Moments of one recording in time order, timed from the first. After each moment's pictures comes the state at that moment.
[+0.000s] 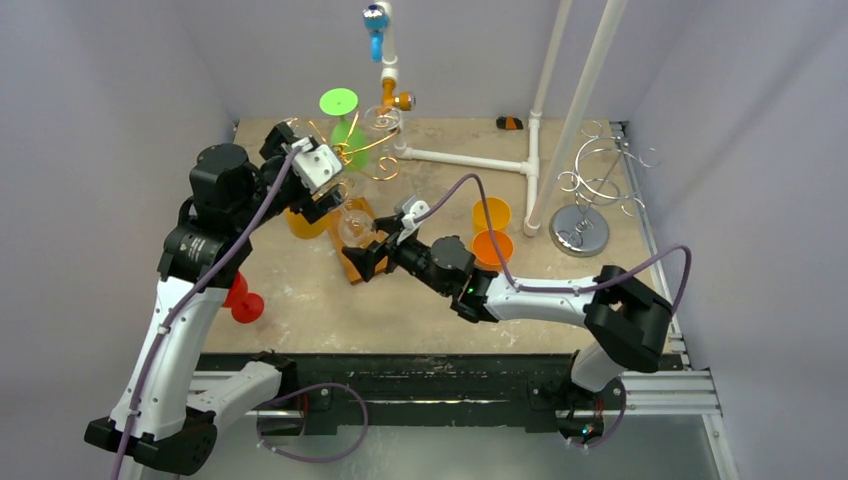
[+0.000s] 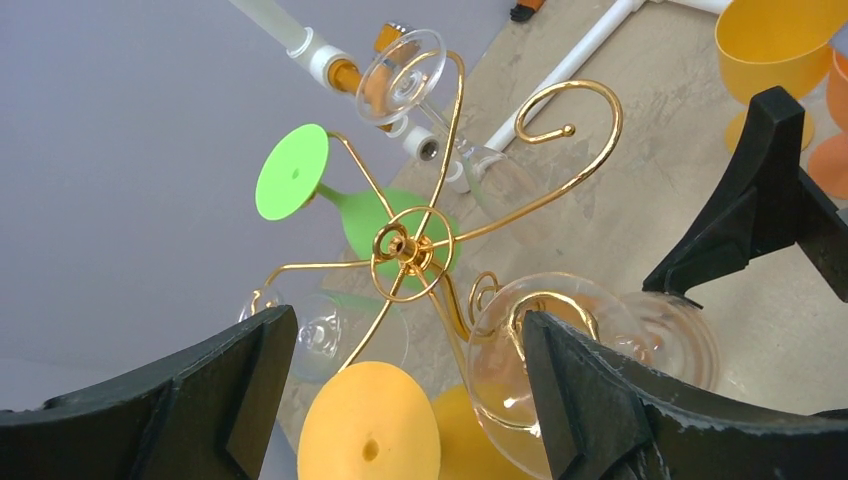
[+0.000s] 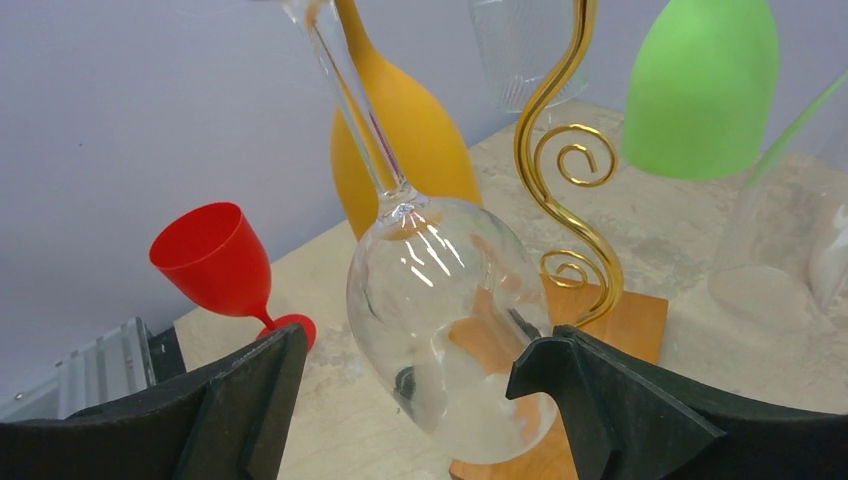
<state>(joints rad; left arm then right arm) -0.30 0.99 1.39 -0.63 0.29 0.67 1.09 1.60 0.89 0.82 0.17 0.21</state>
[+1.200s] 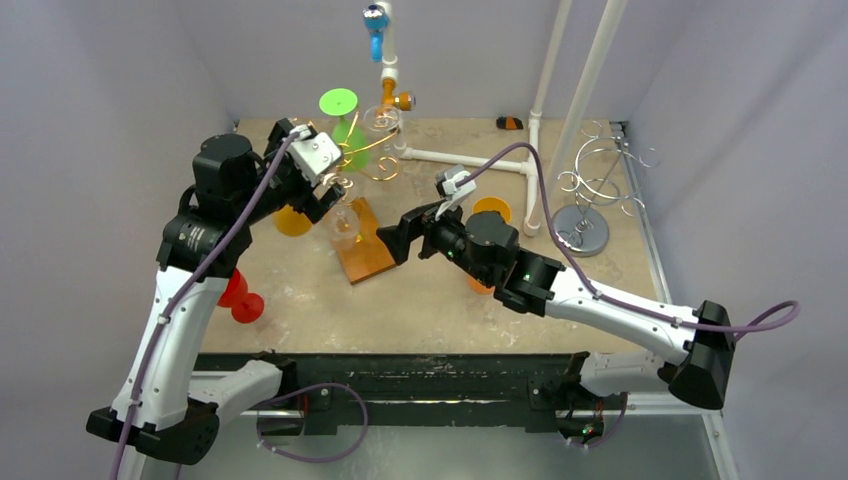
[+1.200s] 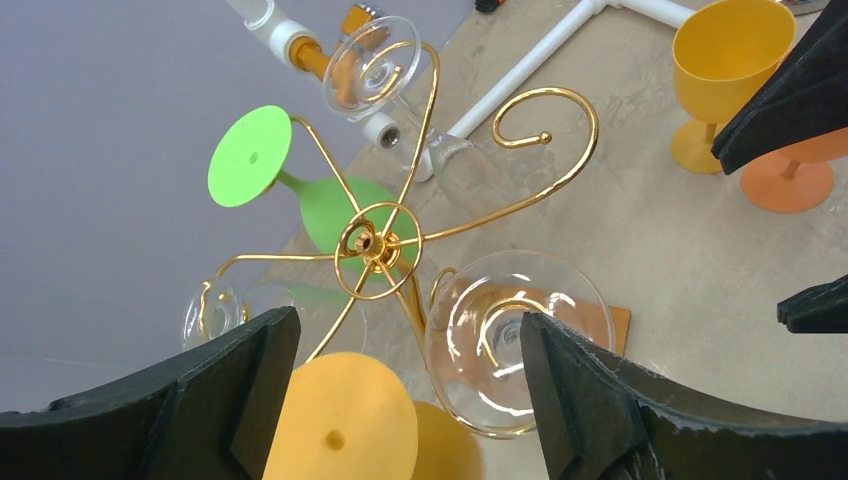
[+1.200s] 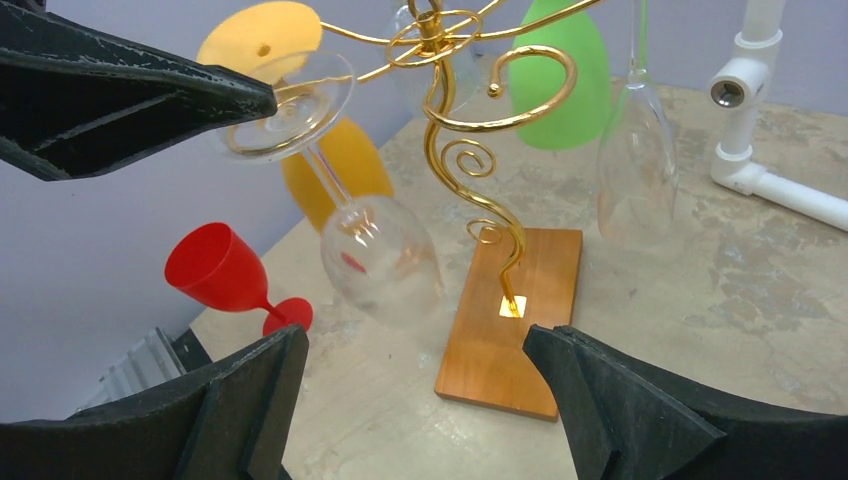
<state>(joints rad) -0.30 1.04 1.47 -0.73 0.31 0.57 1.05 1.24 1.04 0.13 0.28 0.35</state>
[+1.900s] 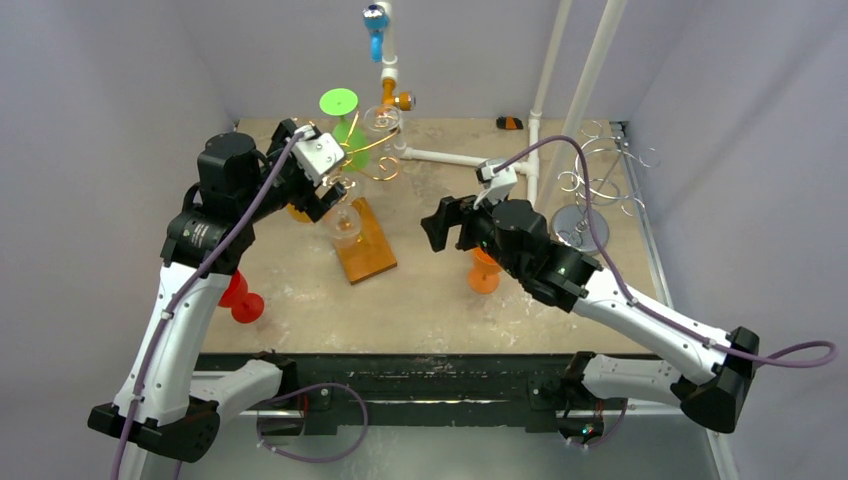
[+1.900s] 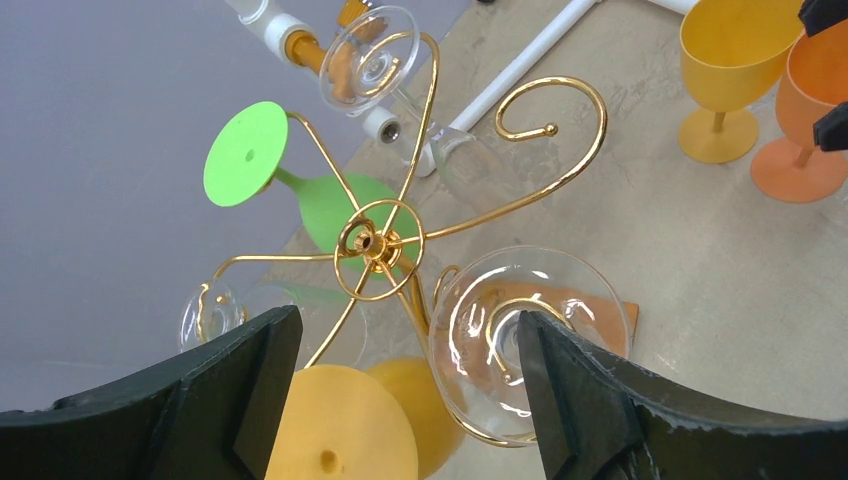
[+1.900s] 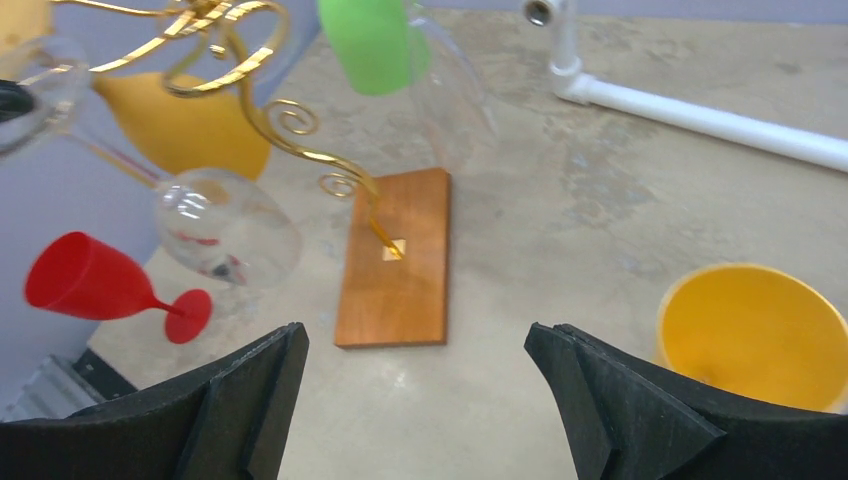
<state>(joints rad) -0.30 1.06 1.46 -0.72 0.31 0.59 0.93 1.12 1.04 -0.14 0.33 0.42</state>
